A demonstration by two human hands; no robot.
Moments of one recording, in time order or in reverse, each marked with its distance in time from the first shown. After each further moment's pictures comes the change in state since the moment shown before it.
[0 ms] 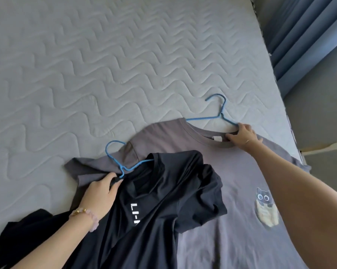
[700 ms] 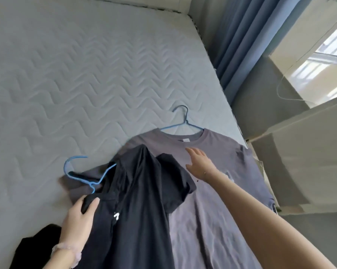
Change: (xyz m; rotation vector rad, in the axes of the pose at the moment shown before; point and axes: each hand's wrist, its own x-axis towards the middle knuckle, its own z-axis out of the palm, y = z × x) left_hand -0.077 0.014 -0.076 -0.424 -0.031 -0.235; right_hand -0.169 -0.036 -0.004 -0.024 -0.100 -0.252
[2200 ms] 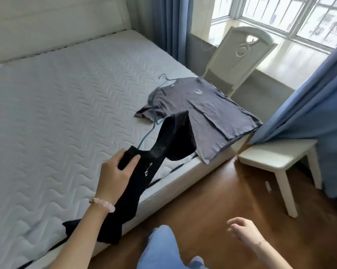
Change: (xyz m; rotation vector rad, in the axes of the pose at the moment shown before) left_hand -0.376 -0.160 -0.533 0.116 -0.397 0.959; right_hand -0.802 -0.395 0.315 1.196 0.179 0.911
